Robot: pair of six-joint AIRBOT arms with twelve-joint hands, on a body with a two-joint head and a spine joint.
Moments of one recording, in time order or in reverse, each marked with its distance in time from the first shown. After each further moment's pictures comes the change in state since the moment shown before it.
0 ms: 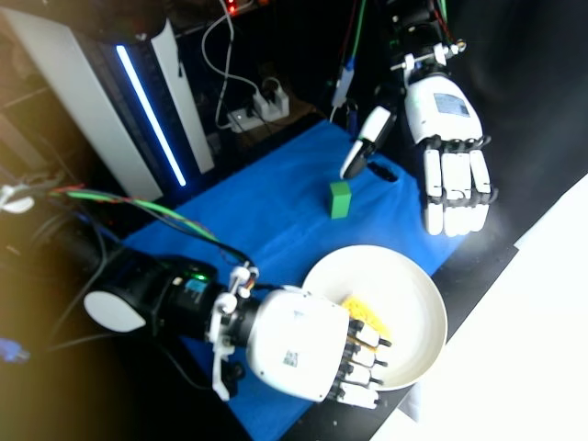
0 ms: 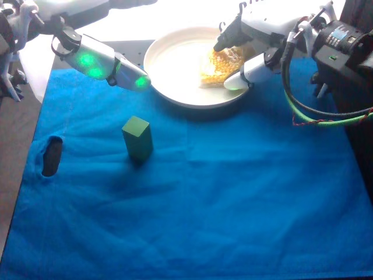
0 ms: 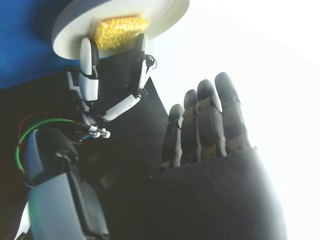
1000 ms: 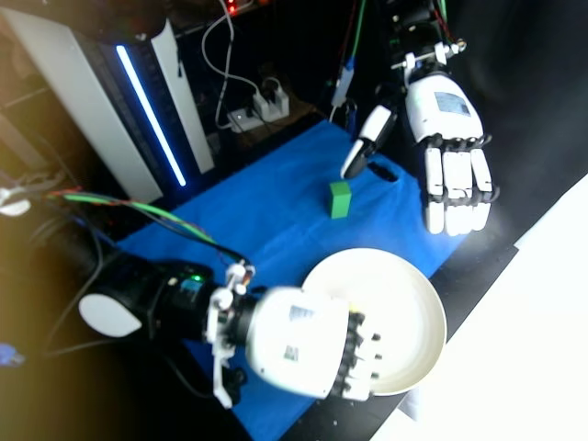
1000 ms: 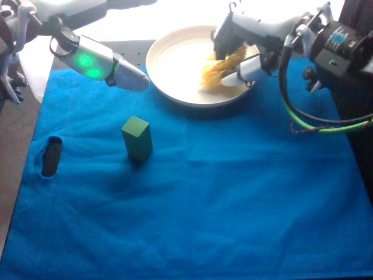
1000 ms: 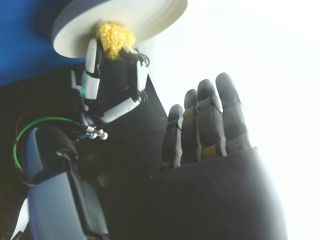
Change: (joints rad) left arm 0.011 0.000 0.005 -0.047 -0.005 0.019; right arm 0.000 0.022 -0.055 -0.077 0.130 -0.001
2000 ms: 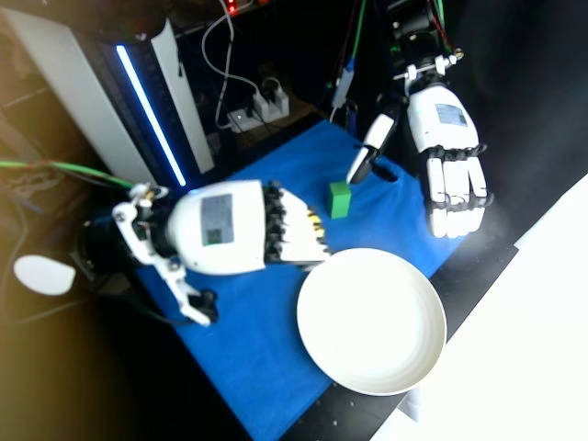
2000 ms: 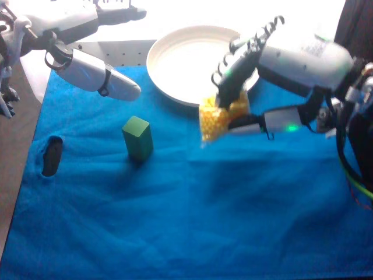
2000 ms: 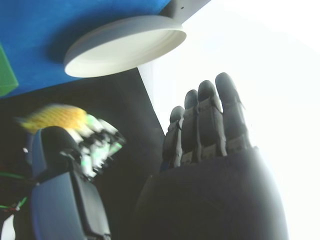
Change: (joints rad) left arm 0.050 0.006 0.005 -0.058 0.030 0.021; right arm -0.162 0.322 -0.497 -0.008 0.370 -0.003
